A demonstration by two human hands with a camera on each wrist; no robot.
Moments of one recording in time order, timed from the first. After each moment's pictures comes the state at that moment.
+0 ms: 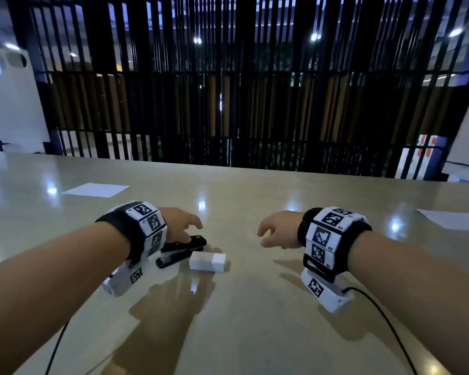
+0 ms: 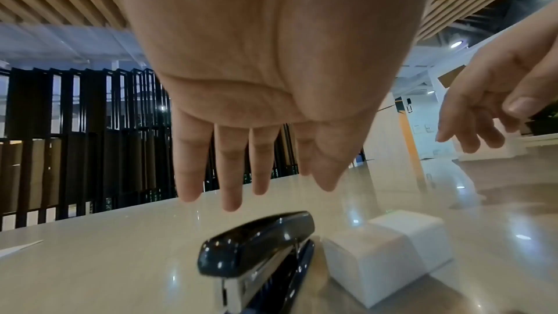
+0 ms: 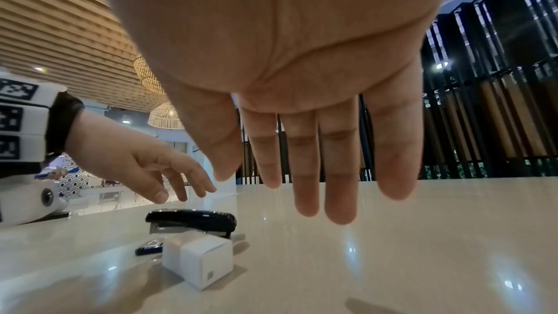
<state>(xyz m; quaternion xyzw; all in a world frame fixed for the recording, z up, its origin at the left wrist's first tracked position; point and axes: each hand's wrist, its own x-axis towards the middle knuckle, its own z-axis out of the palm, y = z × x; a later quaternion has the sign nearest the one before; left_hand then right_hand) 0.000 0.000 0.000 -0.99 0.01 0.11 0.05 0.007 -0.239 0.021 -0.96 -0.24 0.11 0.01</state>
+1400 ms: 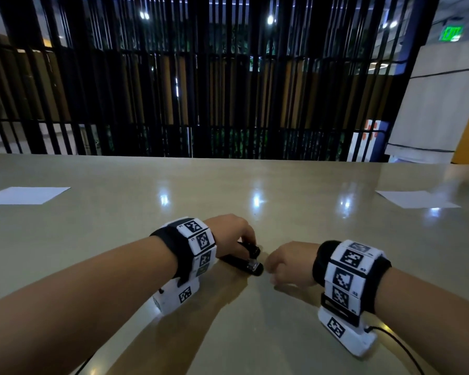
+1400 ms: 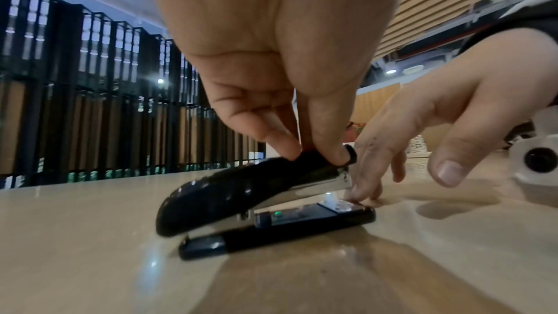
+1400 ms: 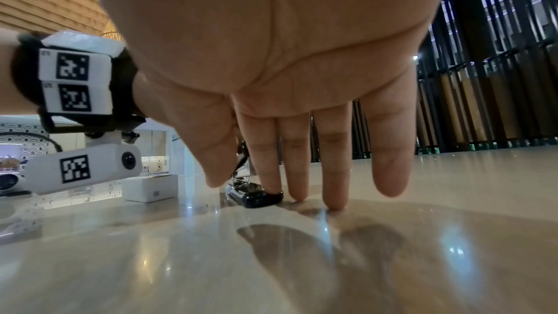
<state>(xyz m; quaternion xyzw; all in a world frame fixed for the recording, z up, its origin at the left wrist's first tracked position) 0.079 -0.117 -0.035 -0.96 0.28 0.04 -0.03 0.033 -0.283 -0.041 -0.97 -0.17 0.17 -0.03</state>
